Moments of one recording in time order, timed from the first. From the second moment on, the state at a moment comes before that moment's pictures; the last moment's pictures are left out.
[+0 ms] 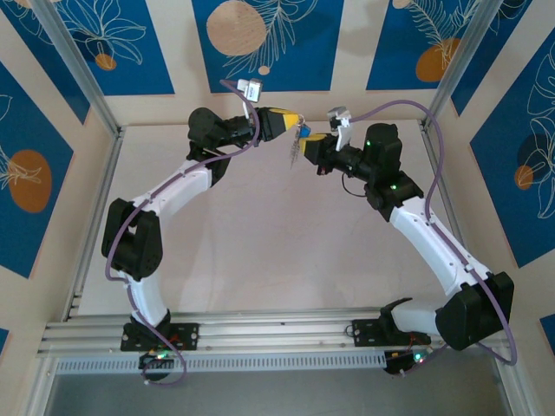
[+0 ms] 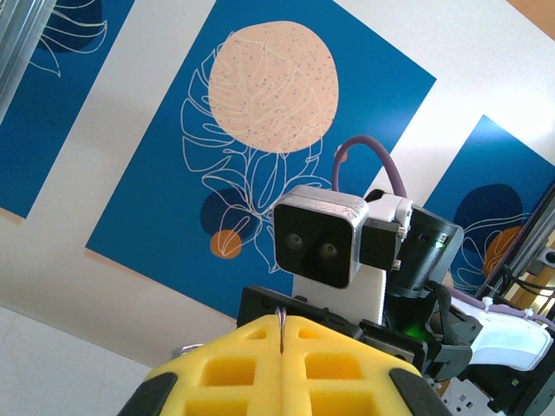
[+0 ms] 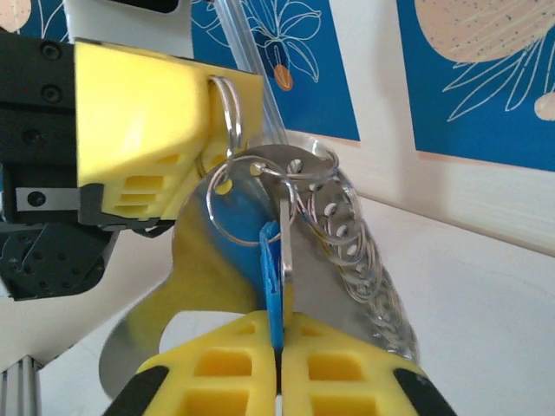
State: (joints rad) left arm -0.48 1.84 1.52 0.88 1.02 -1.03; right arm 0.37 1.26 1.16 -0.02 -0.56 0.25
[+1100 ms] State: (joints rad) left arm -0.48 1.81 1.50 0.82 0.96 -0.92; right arm 0.46 1.33 1.25 -0.06 -0.53 0.24
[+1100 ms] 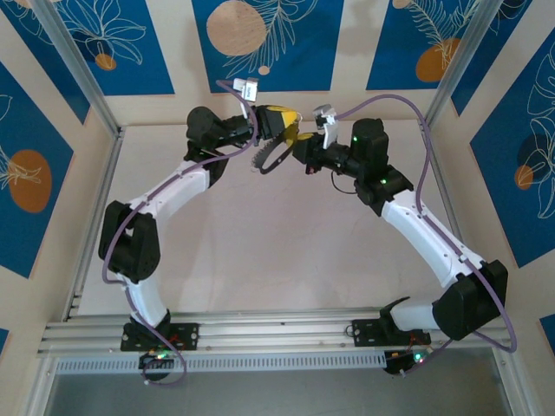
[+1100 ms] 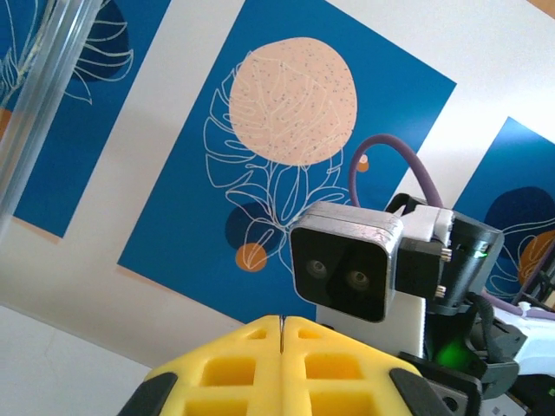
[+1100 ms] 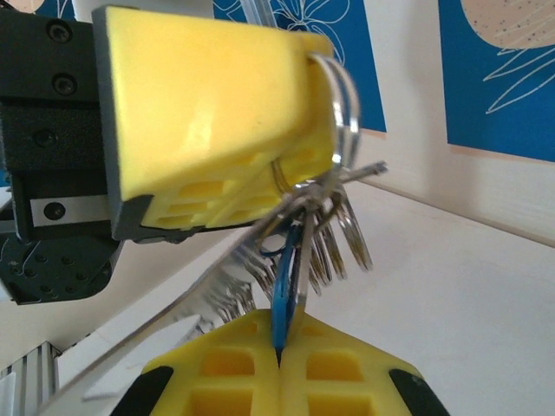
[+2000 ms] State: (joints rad) left arm -0.50 1.79 1.50 0.75 0.97 -0.88; right arm 0.36 1.21 1.15 -0.09 -0.53 0.24
